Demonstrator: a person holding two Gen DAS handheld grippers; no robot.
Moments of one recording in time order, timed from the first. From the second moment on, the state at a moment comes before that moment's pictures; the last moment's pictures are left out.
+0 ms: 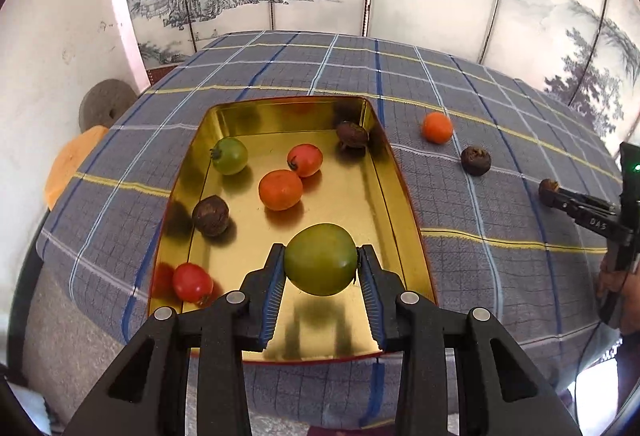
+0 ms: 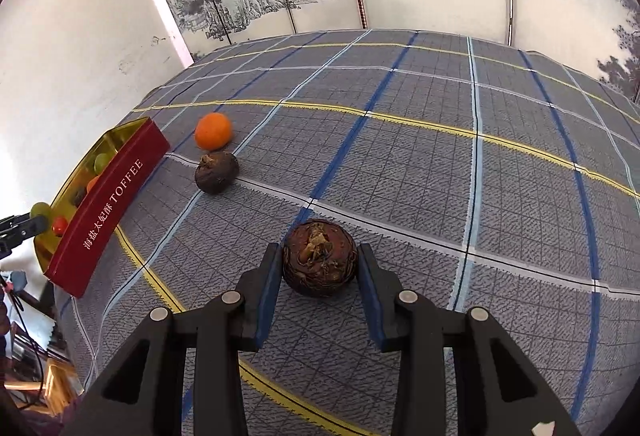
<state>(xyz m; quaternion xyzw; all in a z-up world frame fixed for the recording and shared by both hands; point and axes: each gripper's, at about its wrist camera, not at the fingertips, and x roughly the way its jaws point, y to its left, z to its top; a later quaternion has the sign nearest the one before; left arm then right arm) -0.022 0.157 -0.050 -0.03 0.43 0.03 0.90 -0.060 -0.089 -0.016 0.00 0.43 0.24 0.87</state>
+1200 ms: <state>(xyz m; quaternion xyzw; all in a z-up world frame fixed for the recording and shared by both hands) -0.024 0.148 -0.056 0.04 0.40 0.09 0.91 -0.059 -0.083 -0.019 -0.01 0.44 0.23 0.87</state>
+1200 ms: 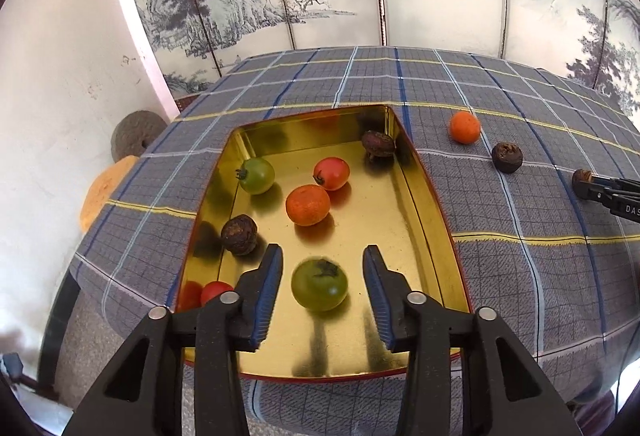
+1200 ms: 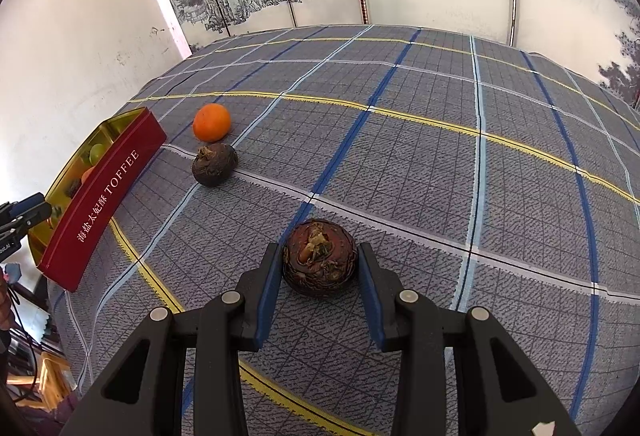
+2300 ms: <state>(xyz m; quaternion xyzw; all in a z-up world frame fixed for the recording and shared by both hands) -0.067 0.165 -0.041 0.06 0.36 0.13 0.92 -0.121 0.087 0.070 -0.04 0.38 0.44 0.81</state>
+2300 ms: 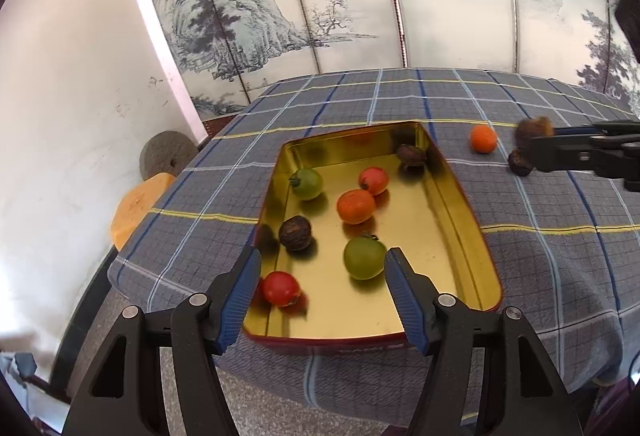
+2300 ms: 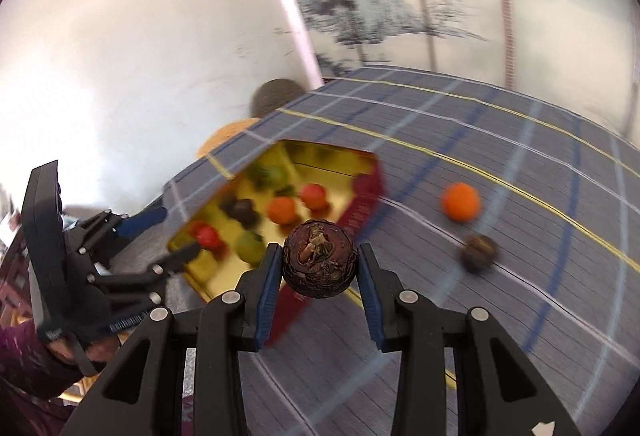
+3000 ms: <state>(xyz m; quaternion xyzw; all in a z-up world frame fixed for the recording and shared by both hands) -0.076 0.193 -0.050 0.04 0.37 0.15 0.92 -0.090 0.184 0.031 -0.09 0.42 0.44 0.79</state>
